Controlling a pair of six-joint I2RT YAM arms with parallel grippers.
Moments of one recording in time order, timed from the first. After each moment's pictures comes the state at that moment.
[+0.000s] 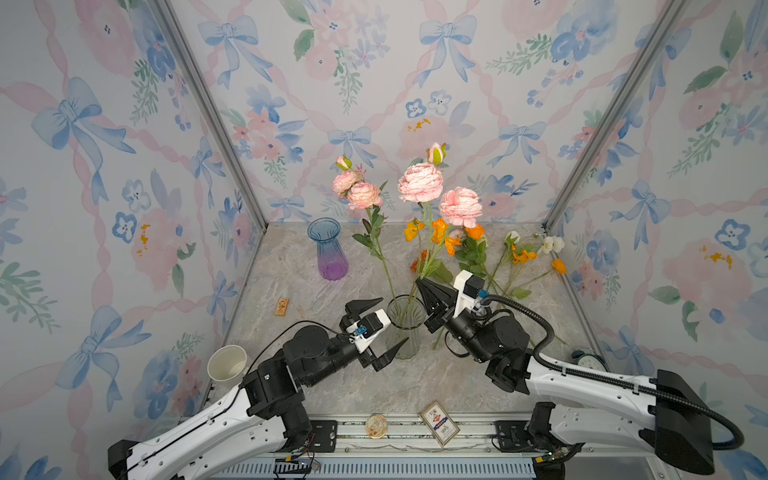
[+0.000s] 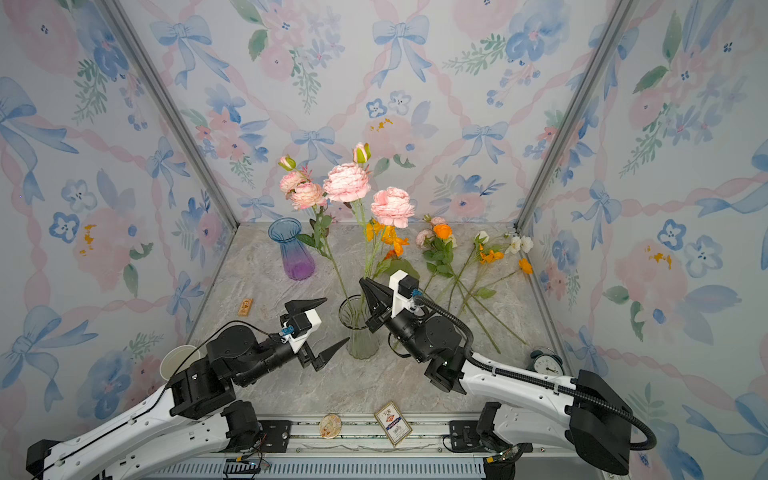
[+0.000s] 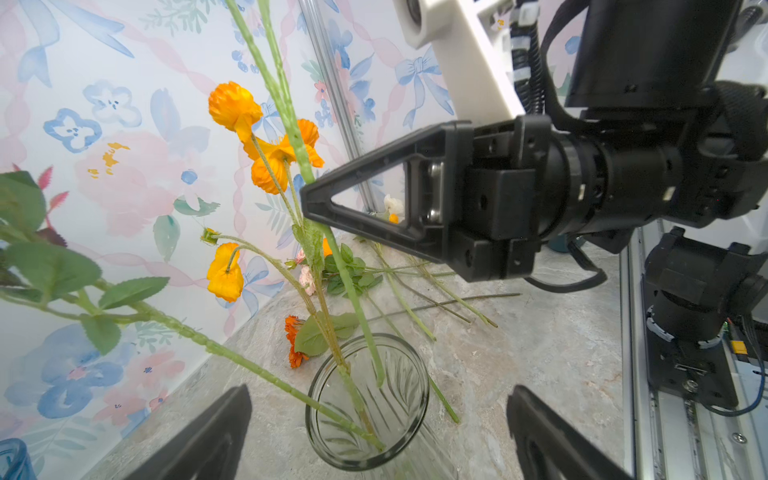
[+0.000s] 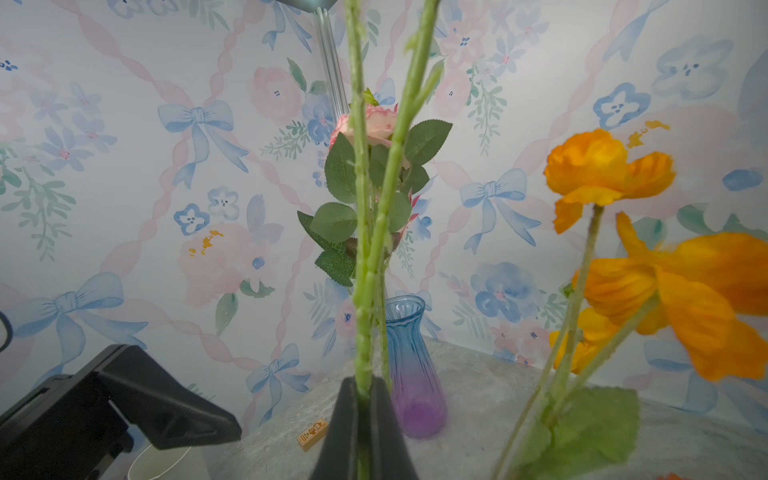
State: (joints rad) left arm -1.00 0.61 0.70 -0.18 -0.09 0.27; right arm 1.05 1.15 0.63 0.86 0.26 0.15
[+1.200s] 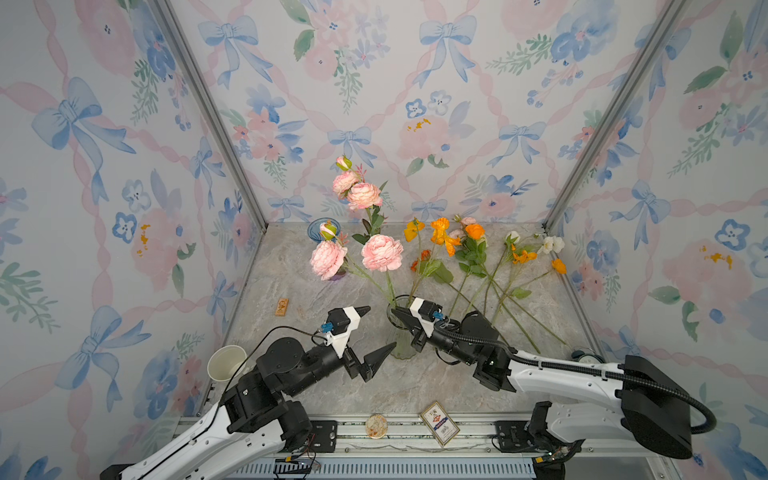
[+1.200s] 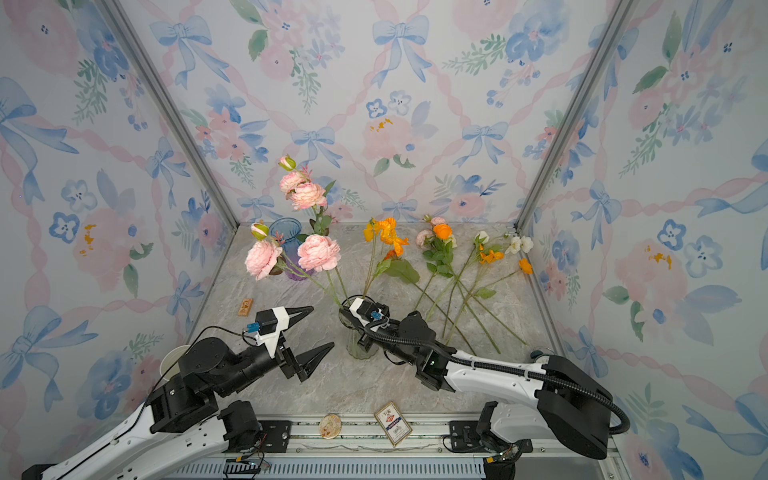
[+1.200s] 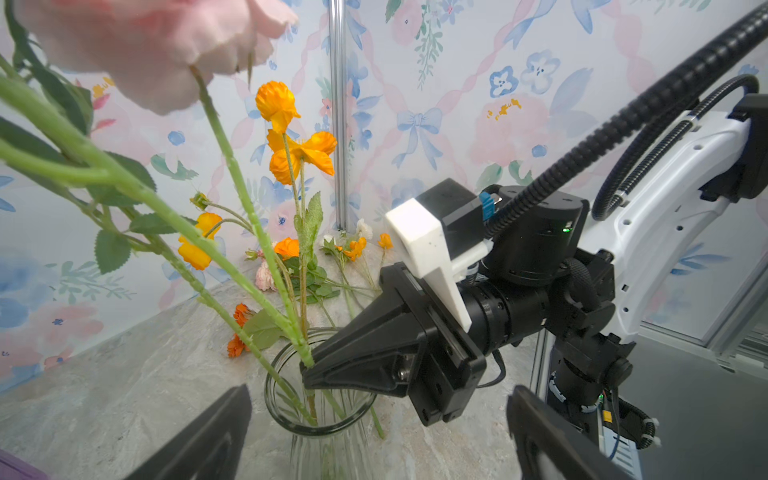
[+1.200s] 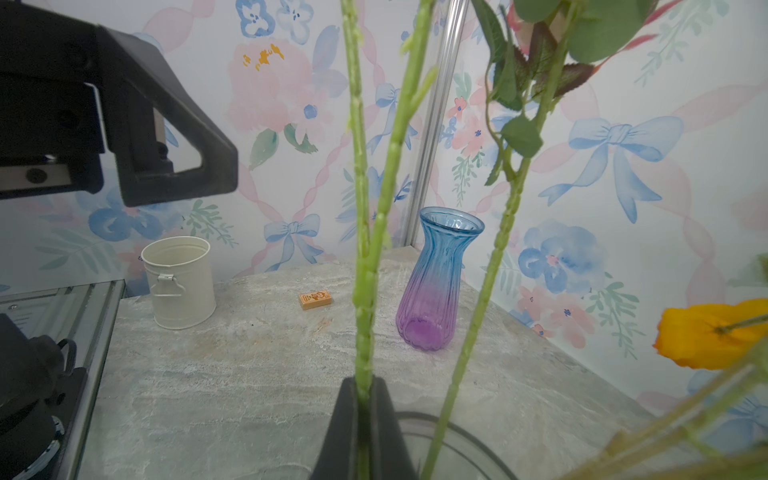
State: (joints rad) left arm -0.96 0.44 0.65 -0.22 0.01 -0.07; right arm 1.04 1.29 0.61 0.73 0.00 -0.14
